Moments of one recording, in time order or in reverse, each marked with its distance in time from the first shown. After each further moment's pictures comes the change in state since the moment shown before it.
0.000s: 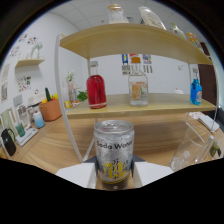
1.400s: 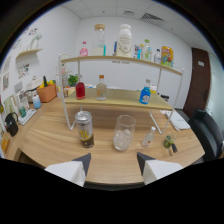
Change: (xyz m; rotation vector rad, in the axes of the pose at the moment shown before) arm 0.084 -0.003 -0.202 -0.198 0.148 -0.100
